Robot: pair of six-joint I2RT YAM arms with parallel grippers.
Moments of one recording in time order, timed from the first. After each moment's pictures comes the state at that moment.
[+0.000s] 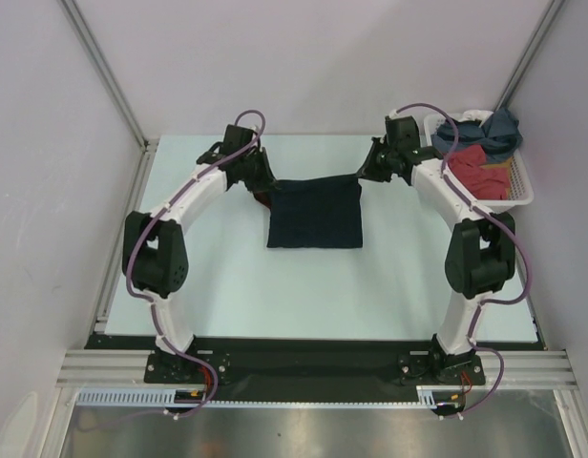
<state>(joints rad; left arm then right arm) -0.33 1.88 1.60 -0.54 0.24 -0.56 0.26 1.85 1.62 -0.50 -0.19 0.55</state>
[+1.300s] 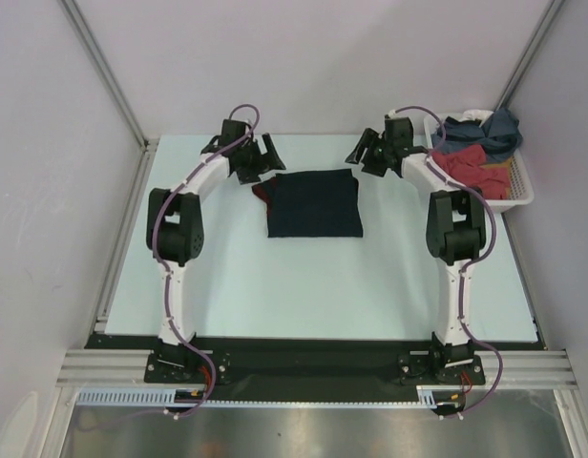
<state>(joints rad) -0.22 2.26 1.90 -0.43 0.29 -0.55 0.18 2.25 1.86 -0.27 -0.28 0.59</state>
